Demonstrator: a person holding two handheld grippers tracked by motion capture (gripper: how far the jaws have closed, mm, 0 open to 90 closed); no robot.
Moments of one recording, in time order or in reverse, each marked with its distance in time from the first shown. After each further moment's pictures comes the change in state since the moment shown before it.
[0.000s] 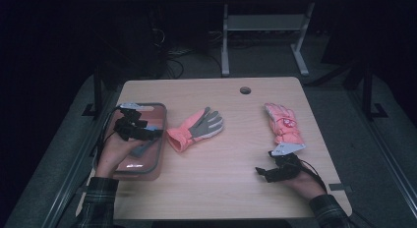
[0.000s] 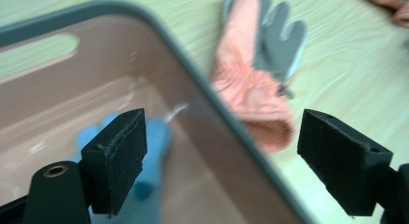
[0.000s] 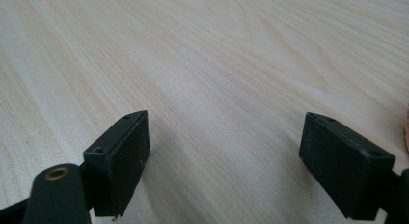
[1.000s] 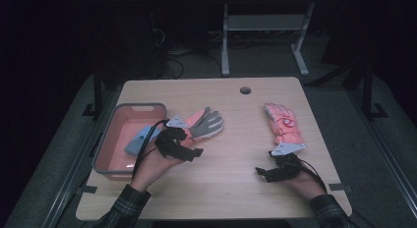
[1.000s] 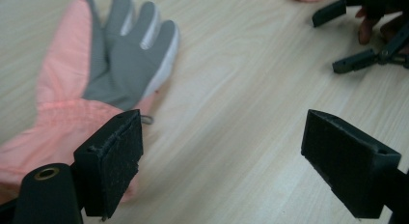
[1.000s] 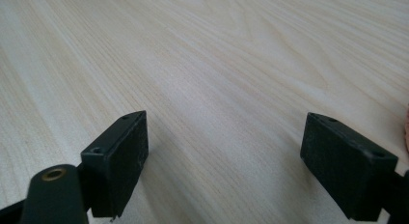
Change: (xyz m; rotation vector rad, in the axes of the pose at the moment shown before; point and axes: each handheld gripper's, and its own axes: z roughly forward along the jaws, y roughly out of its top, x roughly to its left) left arm -0.118 0.002 0.047 0.027 -0.131 0.173; right arm 0.000 0.000 0.000 0.003 -0.001 0.006
